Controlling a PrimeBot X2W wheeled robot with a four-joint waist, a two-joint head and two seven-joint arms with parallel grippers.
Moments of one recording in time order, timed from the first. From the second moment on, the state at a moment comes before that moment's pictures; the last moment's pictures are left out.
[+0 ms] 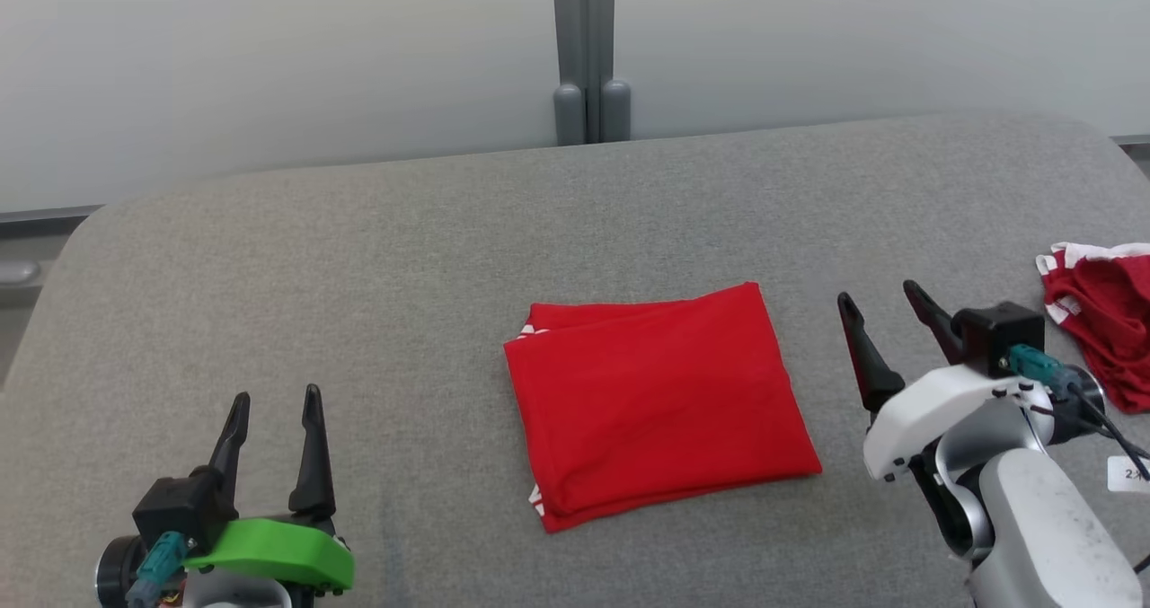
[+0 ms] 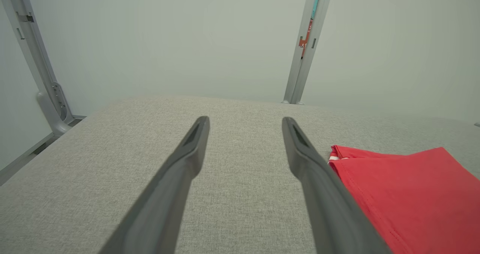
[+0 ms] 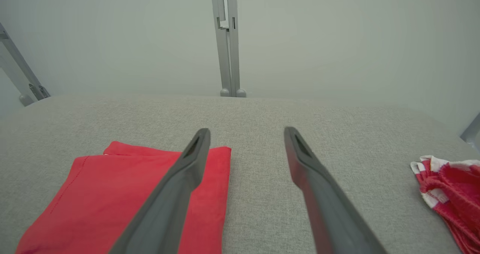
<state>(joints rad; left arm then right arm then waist) -0.06 0.05 0.03 0.30 -0.22 -0.13 -0.26 -0.23 -0.16 0.09 0.28 0.20 0.13 -0.01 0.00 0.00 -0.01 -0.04</state>
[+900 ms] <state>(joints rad) -0.14 0.05 -0.01 0.26 -0.21 -0.13 -0.26 -0.50 -0.21 0.26 0.77 0.41 0.13 0.40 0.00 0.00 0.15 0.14</state>
